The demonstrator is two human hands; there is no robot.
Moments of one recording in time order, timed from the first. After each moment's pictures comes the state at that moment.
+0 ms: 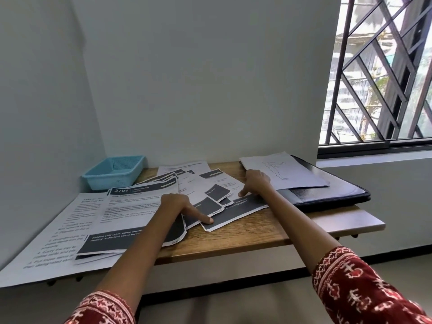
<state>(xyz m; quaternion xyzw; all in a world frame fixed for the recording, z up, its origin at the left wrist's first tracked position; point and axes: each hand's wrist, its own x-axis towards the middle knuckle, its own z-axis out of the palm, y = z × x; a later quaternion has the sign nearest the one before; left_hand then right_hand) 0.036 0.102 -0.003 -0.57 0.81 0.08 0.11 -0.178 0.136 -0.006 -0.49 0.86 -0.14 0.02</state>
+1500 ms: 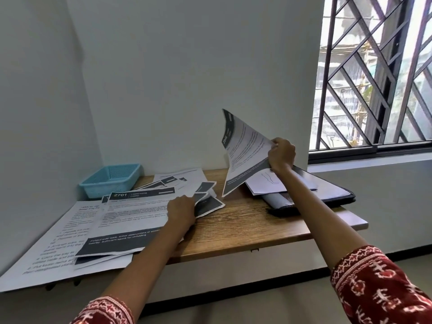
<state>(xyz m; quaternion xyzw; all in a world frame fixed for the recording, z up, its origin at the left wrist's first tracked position) 0.024 0.125 -0.024 -0.50 0.85 -0.18 -0.05 -0.222 0.186 0.058 -0.33 0.74 -0.56 -0.15</state>
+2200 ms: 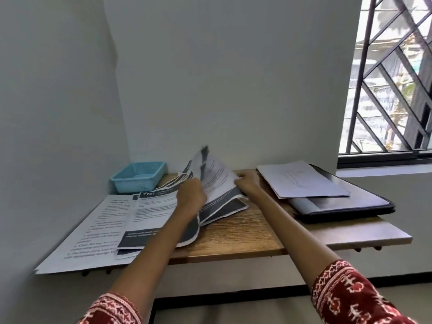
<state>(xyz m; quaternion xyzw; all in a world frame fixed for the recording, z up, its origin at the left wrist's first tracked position) 0.056 0.114 0.010 -0.53 0.80 0.03 -0.28 -0.123 0.108 -0.008 -0.48 0.69 -0.51 0.17</state>
